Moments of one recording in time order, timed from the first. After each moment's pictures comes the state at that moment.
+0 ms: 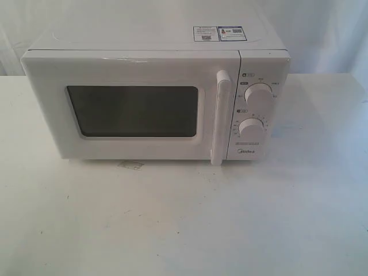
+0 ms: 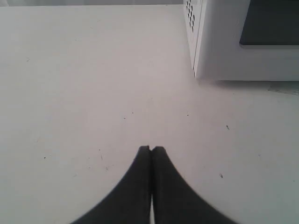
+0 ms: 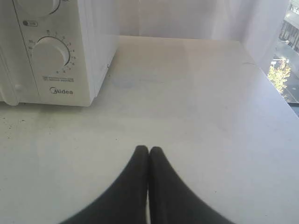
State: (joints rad) left arm 0.04 0.00 0.02 -0.21 0.40 0.20; right arm -0.04 0.01 -0.01 -0.03 0.34 0.04
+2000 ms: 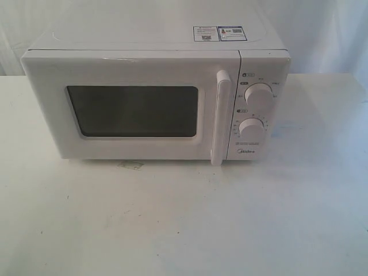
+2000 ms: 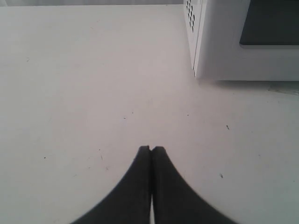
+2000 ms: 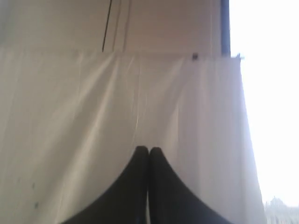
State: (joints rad) left arm 0.04 0.00 0.02 -0.21 0.40 0.20; right arm -0.04 0.00 0.00 -0.04 -0.67 -0.01
